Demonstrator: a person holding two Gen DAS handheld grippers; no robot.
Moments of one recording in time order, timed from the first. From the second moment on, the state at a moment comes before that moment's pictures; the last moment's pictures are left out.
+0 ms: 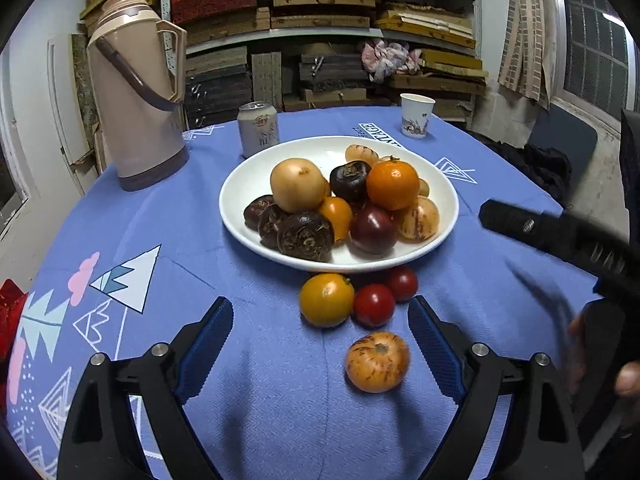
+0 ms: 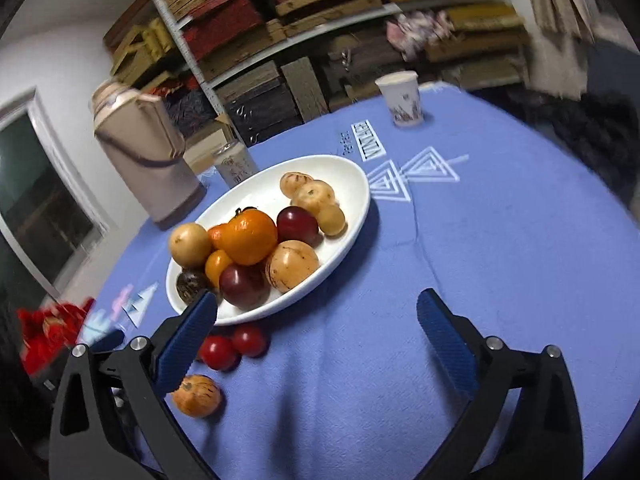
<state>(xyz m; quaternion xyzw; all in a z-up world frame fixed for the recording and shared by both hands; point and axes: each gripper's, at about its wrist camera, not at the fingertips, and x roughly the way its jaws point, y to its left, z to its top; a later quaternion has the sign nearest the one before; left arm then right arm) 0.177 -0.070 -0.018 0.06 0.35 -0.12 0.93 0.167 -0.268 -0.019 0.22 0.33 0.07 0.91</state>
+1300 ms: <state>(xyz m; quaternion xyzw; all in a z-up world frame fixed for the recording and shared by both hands) 0.186 -0.073 -0.052 0.04 0.43 -0.16 0.89 0.164 -0.246 -0.018 0.14 0.33 0.06 0.93</state>
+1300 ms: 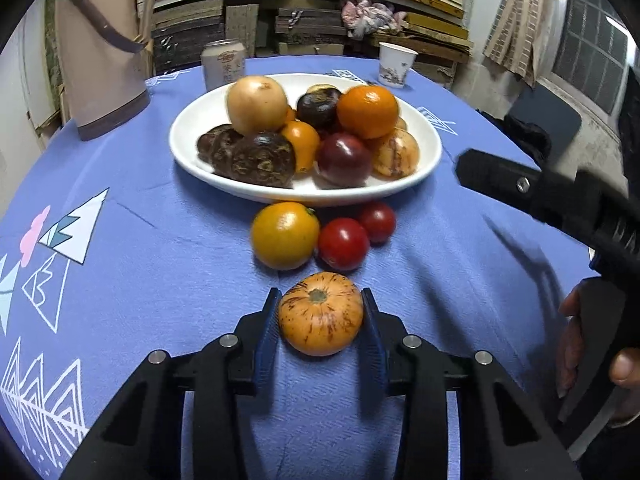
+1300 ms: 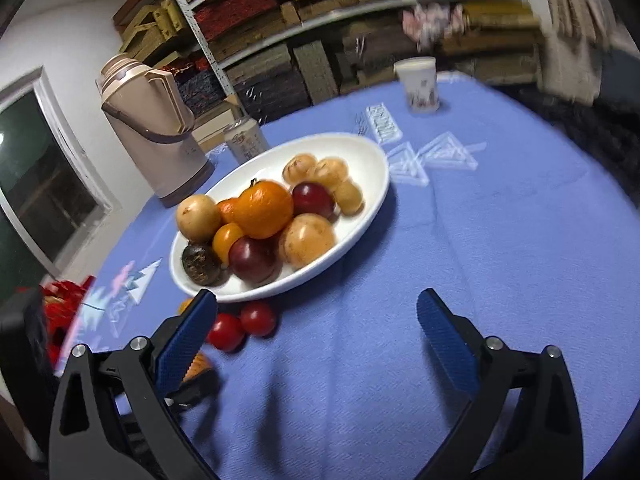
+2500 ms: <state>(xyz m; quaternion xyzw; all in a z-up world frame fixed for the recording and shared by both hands) 0.198 -0.010 -0.020 -0.02 0.41 -0.11 0.90 0.203 -0.161 -0.040 -0.06 0.44 0.13 0.89</state>
